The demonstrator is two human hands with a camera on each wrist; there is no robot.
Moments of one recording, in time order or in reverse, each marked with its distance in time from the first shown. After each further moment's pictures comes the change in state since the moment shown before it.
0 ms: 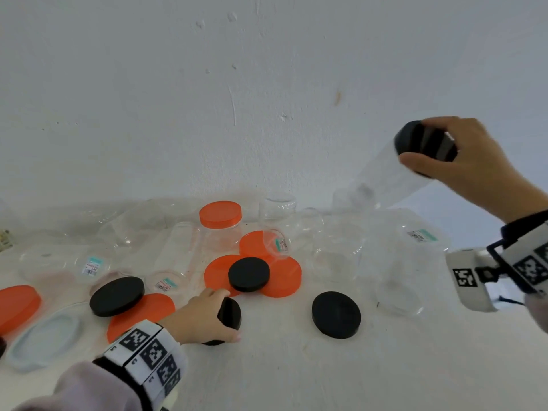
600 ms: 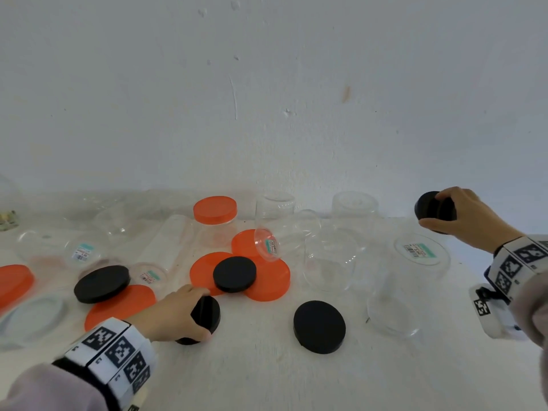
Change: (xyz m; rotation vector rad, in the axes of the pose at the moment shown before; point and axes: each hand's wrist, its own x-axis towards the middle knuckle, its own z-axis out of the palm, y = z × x) left_hand 0.000 0.006 0.001 0.023 0.046 -0.091; right_hand 0.016 0.151 0.052 -0.143 -0.339 0.228
